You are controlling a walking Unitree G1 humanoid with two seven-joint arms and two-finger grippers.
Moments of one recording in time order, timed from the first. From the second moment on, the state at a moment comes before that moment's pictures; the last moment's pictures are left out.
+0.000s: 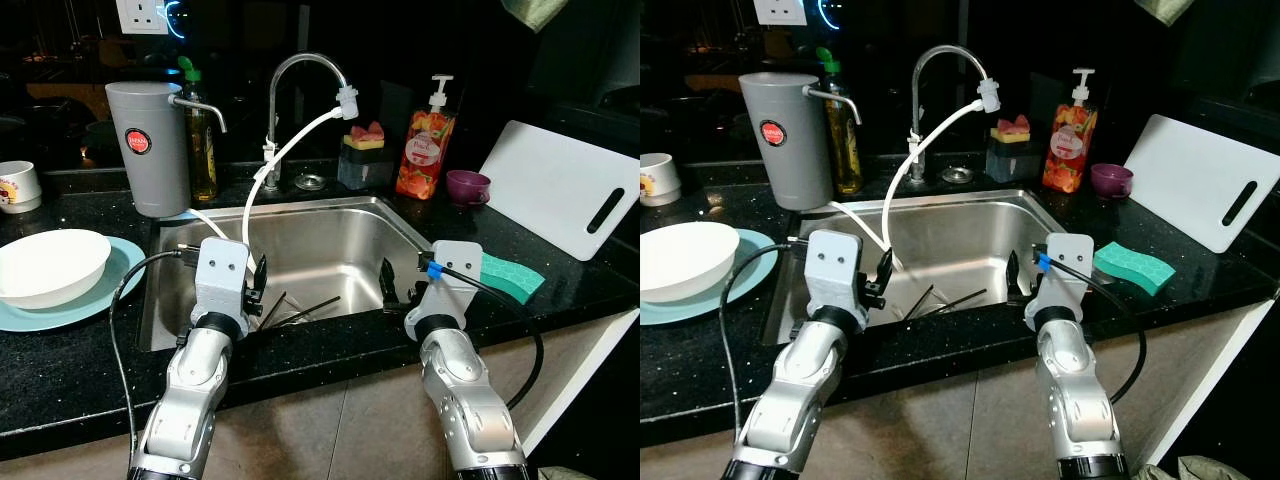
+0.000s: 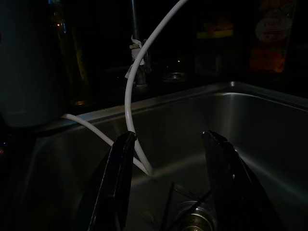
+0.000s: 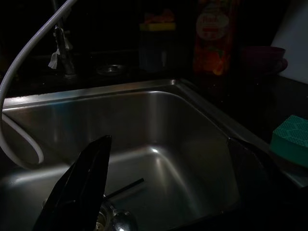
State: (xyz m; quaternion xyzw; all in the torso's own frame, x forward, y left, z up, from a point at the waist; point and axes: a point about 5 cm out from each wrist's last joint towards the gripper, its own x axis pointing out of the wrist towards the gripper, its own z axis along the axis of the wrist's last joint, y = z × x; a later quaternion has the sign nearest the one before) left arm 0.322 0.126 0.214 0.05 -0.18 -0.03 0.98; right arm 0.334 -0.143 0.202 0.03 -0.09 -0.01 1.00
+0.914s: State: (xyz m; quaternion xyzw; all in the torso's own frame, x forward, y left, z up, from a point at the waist) left arm 0.322 0.126 0.214 0.05 -0.18 -0.03 0.98; right arm 0.334 -0.143 0.202 0.03 -0.09 -0.01 1.00
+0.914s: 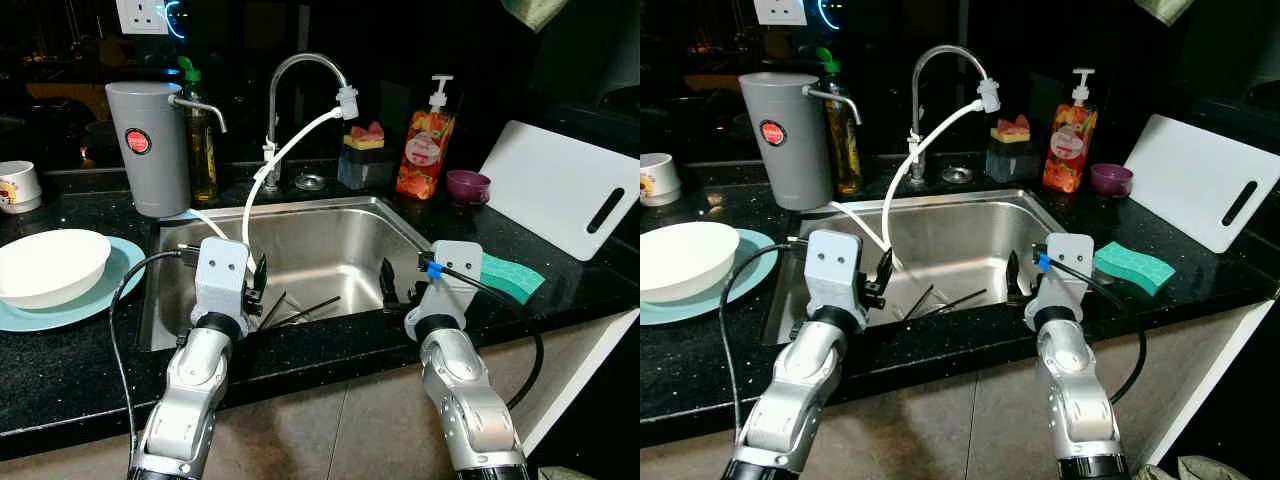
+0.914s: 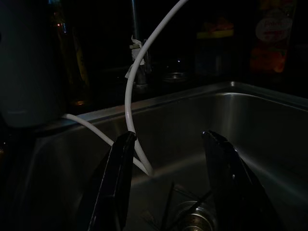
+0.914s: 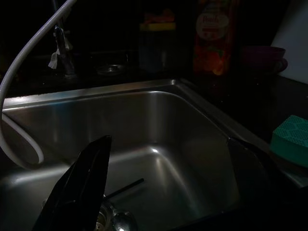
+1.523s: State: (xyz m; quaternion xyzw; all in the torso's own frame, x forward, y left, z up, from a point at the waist) left arm 0.322 0.126 0.214 0.05 -0.18 -0.03 0.98; right arm 0.334 -0.143 0.202 0.03 -0.09 -0.01 1.00
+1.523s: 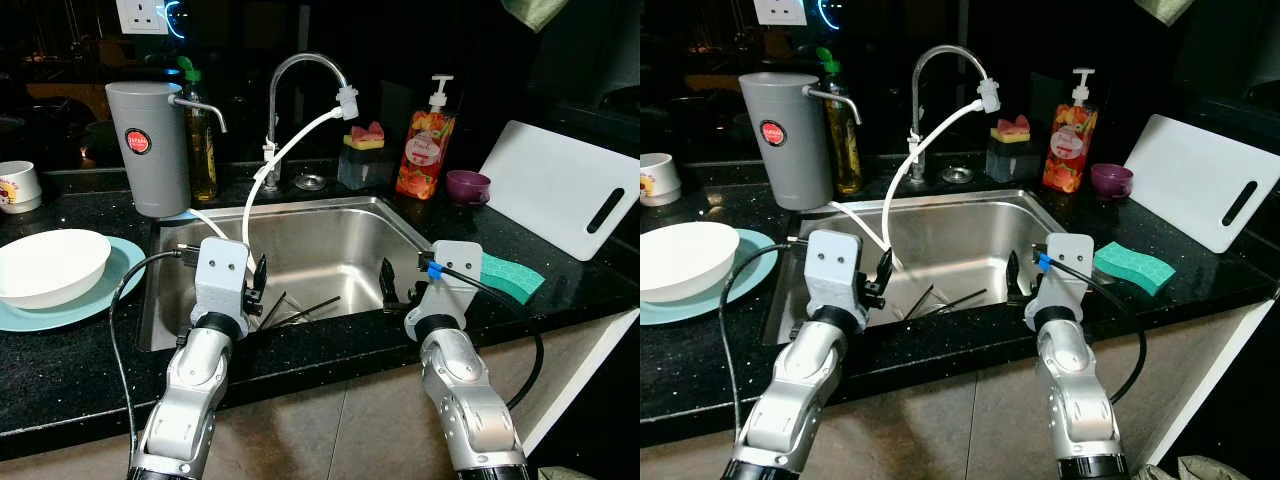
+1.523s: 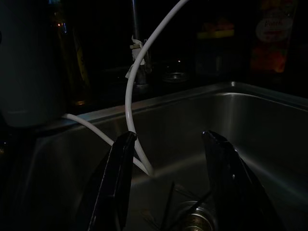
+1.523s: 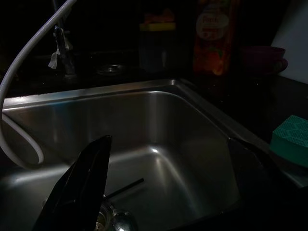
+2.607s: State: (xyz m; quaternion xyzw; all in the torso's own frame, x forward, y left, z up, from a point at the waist) left arm 0.322 0.126 0.214 0.05 -0.18 -0.03 0.98; right arm 0.335 -0.143 0.203 0.03 -0.09 -0.01 1.00
